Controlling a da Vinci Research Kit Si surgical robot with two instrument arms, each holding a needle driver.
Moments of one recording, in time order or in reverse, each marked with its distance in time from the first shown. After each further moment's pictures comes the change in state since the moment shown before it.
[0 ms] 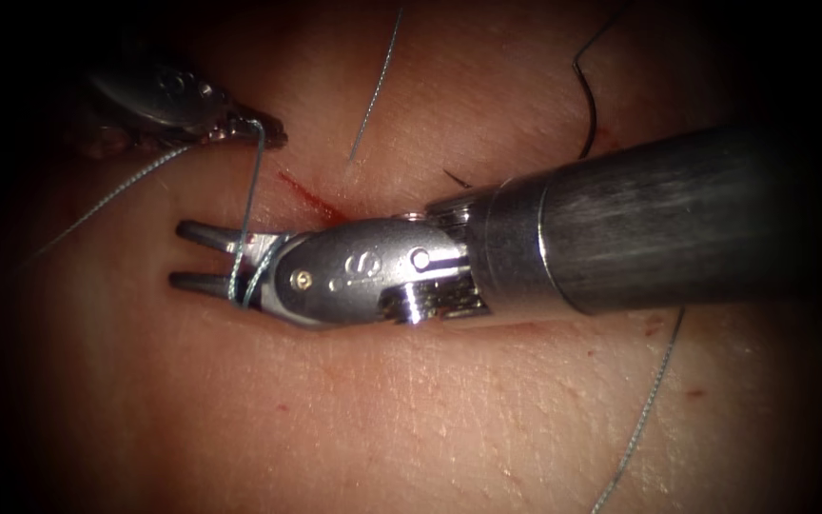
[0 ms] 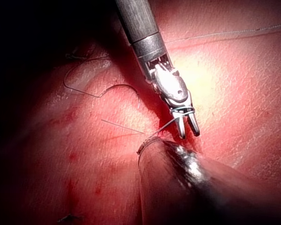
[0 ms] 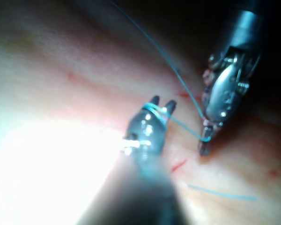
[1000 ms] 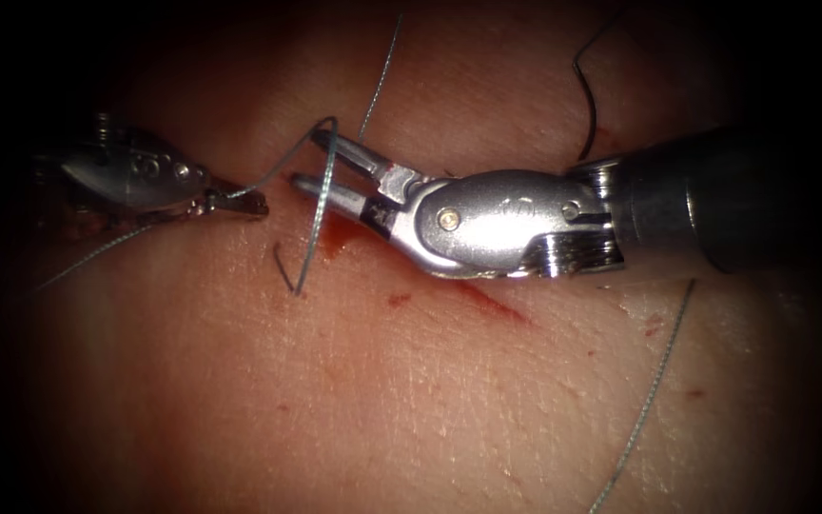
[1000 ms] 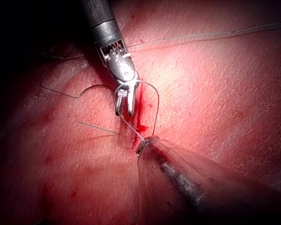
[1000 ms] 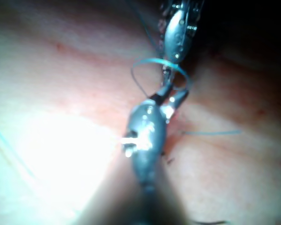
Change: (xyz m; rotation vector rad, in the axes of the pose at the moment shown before) right arm -0.001 0.006 -0.008 -0.432 0.025 0.207; left arm -0.003 0.005 0.000 -0.020 0.013 0.020
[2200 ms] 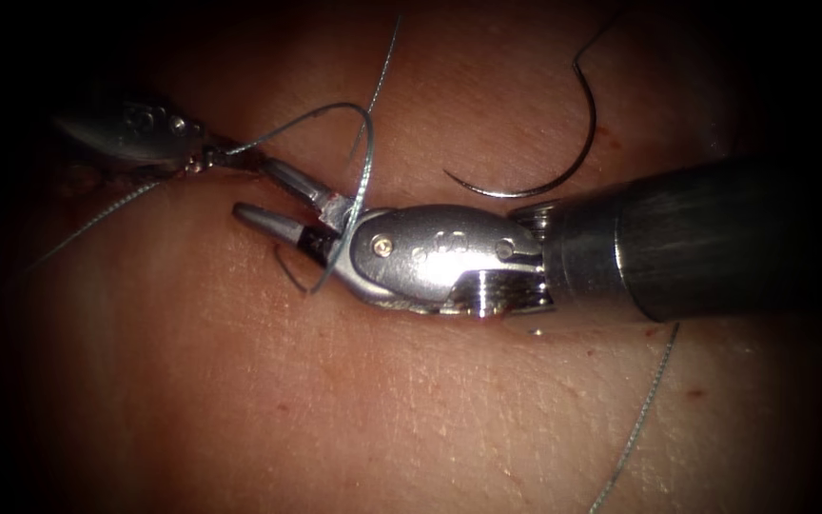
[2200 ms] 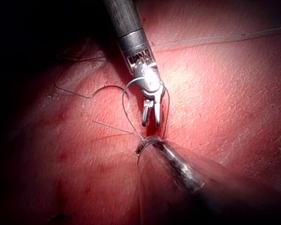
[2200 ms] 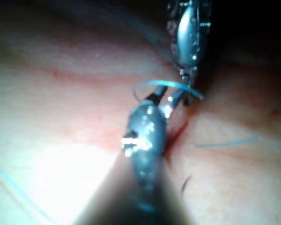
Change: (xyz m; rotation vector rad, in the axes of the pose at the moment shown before) right arm 0.000 -0.005 0.002 0.108 -0.078 0.047; left arm 0.002 -0.003 -0.001 0.006 0.026 -0.014
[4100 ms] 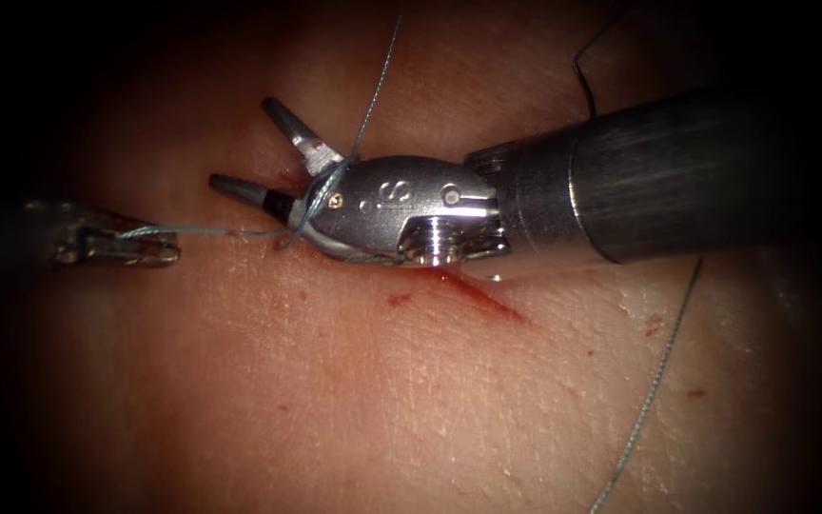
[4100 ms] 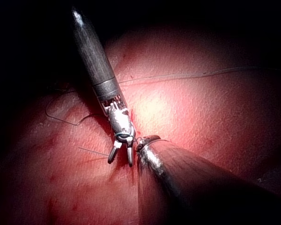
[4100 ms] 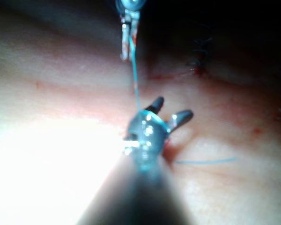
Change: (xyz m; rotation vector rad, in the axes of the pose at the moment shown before) right arm -0.002 0.001 0.003 -0.076 -0.154 -0.204; left arm 0.004 0.008 -0.013 0.036 -0.019 0.038
